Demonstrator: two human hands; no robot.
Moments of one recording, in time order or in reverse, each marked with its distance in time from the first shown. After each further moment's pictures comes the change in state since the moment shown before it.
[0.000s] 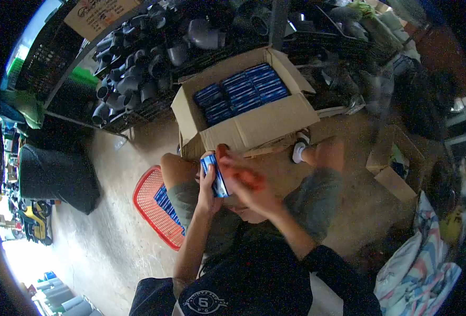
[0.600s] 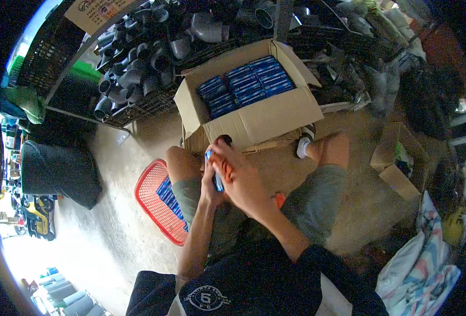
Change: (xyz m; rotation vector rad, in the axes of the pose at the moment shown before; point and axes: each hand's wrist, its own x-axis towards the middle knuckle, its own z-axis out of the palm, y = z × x) left_hand 0.006 -0.014 -0.022 -0.186 -0.102 -0.098; right_hand 0.023 -0.008 0.036 -0.519 0.084 -0.115
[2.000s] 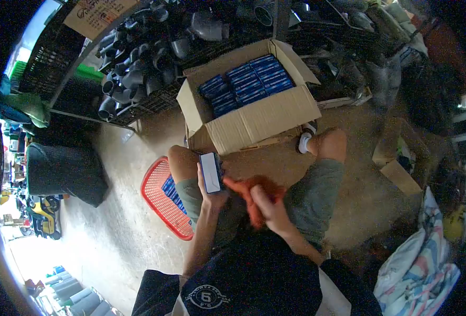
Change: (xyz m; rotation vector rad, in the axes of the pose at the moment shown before) left_hand -0.022 0.001 -0.015 -0.282 0.112 -0.058; right_hand -0.086 0.007 -0.045 0.869 -0.160 0.521
